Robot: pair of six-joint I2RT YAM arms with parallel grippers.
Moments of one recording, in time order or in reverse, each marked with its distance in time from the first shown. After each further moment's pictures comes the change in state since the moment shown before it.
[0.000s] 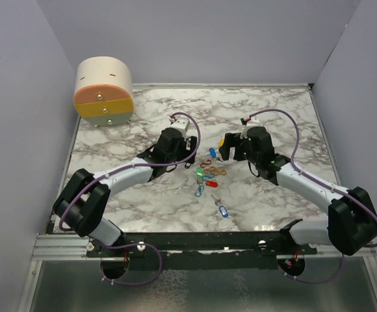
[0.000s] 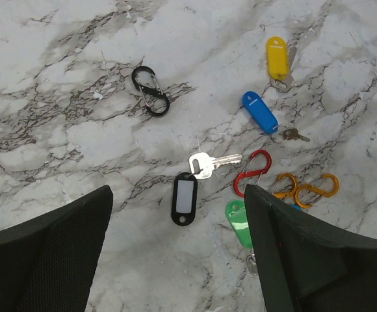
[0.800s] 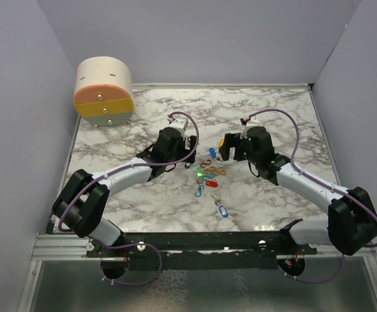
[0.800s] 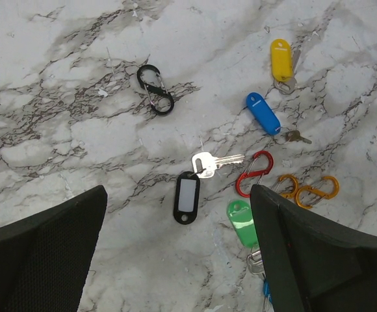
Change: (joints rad) left arm 0.009 -0.006 0.000 -0.013 0.001 -0.021; right arm 0.000 0.000 0.000 0.000 -0.003 -0.013
